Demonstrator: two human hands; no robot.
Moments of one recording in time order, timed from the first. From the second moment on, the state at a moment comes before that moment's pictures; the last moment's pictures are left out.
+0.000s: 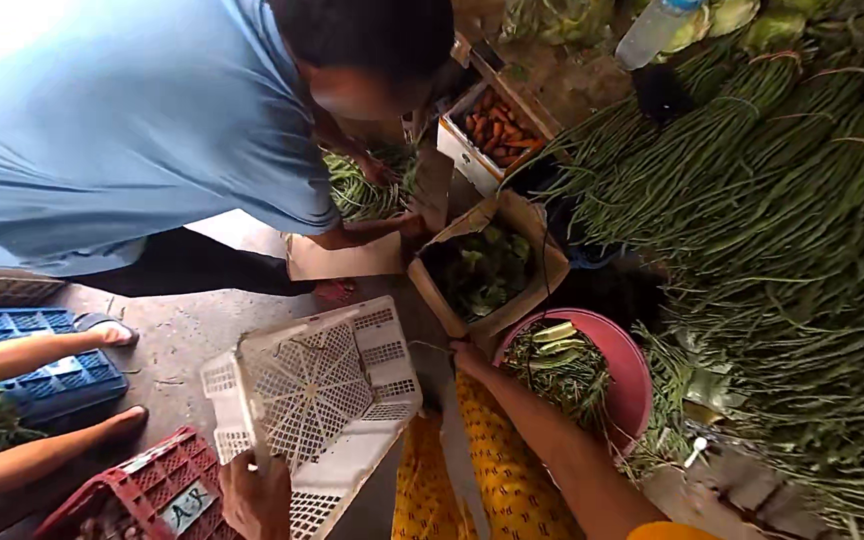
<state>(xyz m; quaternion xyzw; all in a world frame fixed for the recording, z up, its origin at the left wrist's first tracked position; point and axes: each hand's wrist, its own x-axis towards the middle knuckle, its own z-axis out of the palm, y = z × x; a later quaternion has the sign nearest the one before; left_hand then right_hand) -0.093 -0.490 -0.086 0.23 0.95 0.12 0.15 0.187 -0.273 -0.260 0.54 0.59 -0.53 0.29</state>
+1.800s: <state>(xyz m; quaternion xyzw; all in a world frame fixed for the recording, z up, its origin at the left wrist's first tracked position) -0.016 -0.624 -0.386 -0.05 0.97 0.26 0.02 0.183 -0.272 -0.774 0.49 0.77 -0.27 0.30</state>
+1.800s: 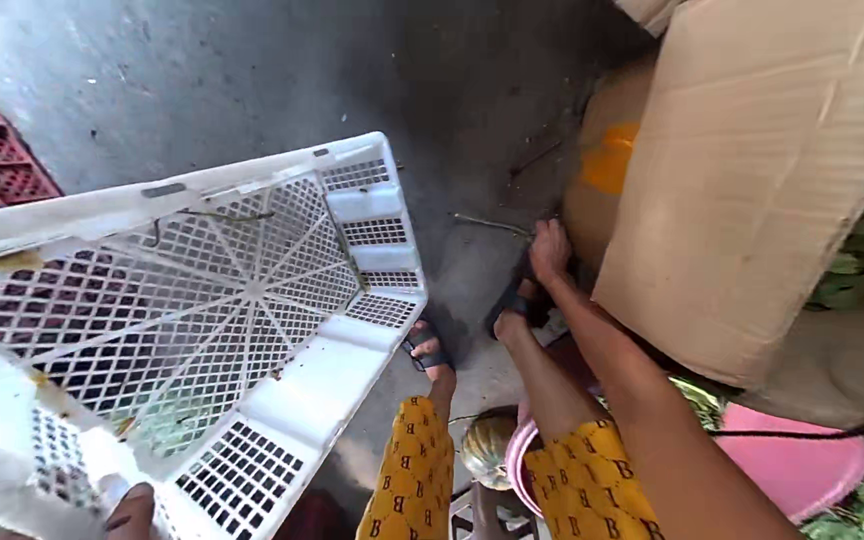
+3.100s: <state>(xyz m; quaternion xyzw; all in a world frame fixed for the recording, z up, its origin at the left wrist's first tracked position) 0.055 -0.444 0.012 0.29 0.88 0.38 0.06 0.106 -0.298 0.035 0.31 0.44 -0.84 -0.03</state>
